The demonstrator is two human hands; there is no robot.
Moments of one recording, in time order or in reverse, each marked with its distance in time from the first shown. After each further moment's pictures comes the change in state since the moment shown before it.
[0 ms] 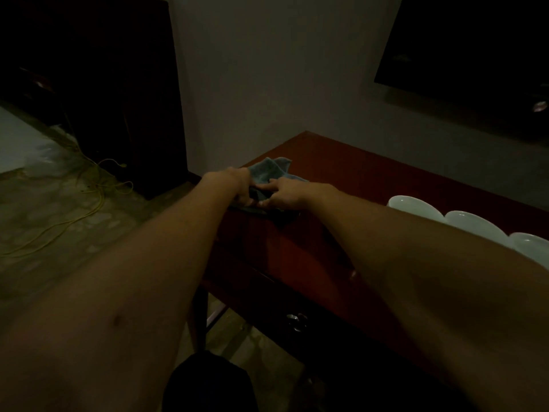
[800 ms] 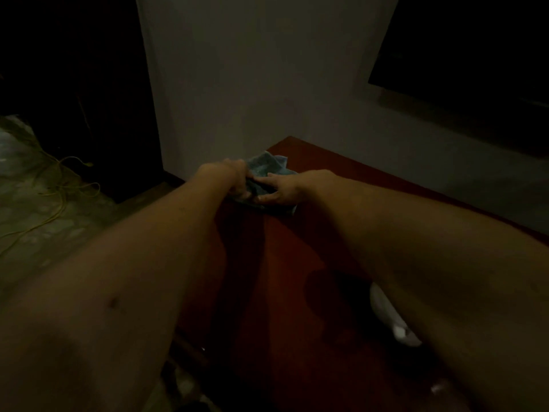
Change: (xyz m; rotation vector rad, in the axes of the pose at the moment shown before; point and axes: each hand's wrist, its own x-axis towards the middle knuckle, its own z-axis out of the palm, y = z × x) left_hand 0.126 0.030 -0.034 -0.058 -0.010 0.088; right_hand 0.094 0.079 -0.073 -0.328 -0.113 0.082
